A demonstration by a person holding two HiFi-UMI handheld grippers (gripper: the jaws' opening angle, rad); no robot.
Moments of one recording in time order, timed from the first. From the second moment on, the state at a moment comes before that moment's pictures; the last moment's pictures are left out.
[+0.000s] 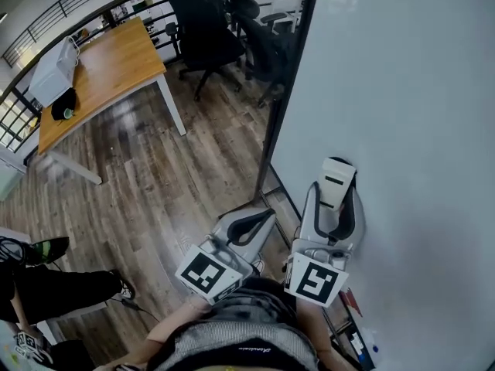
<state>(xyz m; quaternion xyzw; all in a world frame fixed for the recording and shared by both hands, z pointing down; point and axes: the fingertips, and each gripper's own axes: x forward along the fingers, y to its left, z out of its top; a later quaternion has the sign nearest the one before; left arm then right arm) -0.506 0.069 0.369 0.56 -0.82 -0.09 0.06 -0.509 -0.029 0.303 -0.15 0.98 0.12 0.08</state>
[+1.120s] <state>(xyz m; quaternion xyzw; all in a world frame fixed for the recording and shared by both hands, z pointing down) -0.596 0.076 0.378 0.63 -0.77 -0.09 0.07 -0.569 -0.018 0.297 -0.27 0.95 0.14 0.07</state>
